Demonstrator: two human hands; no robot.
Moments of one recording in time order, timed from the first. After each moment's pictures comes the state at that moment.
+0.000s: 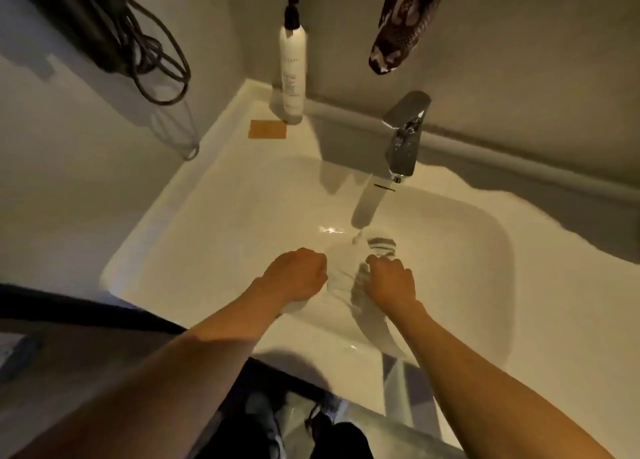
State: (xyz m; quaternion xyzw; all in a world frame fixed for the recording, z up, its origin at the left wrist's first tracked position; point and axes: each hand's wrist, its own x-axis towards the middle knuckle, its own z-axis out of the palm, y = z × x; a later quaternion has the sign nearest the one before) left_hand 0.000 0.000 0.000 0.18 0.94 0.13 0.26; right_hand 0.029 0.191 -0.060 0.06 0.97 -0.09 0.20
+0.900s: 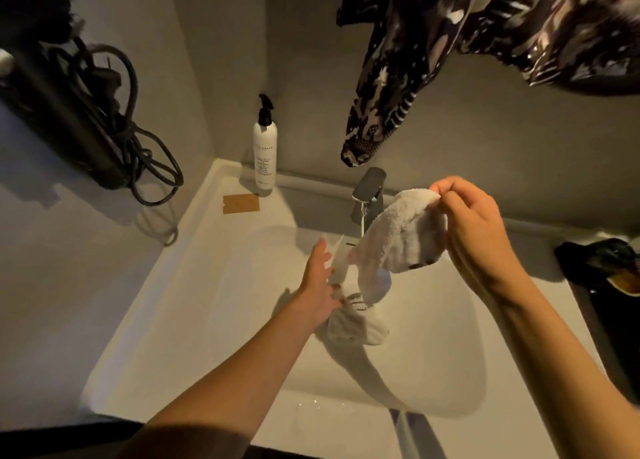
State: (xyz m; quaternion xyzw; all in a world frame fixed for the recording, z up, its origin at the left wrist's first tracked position) left_hand -0.064 0.053 0.084 -0.23 0.48 0.75 0.39; right_hand -0.007 0.208 0.229 0.13 0.76 -0.61 -0.16
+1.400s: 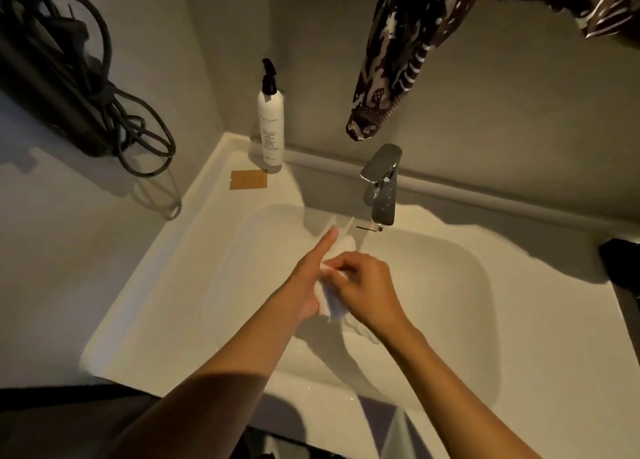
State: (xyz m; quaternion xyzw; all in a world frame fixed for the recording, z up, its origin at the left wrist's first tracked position) left_hand -0.059 0.044 0.055 -0.23 0.47 0.75 0.40; right_hand 0.000 0.150 0.083 0.06 0.88 -0.48 0.01
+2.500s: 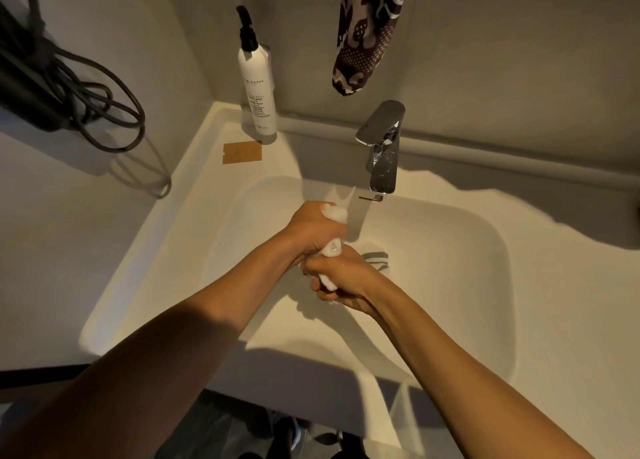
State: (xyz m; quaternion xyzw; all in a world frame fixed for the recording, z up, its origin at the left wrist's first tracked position) left_hand -0.091 0.067 0.065 -0.07 0.84 0.46 0.28; right_hand -0.019 0.142 0.039 0.20 0.59 -0.73 0.29
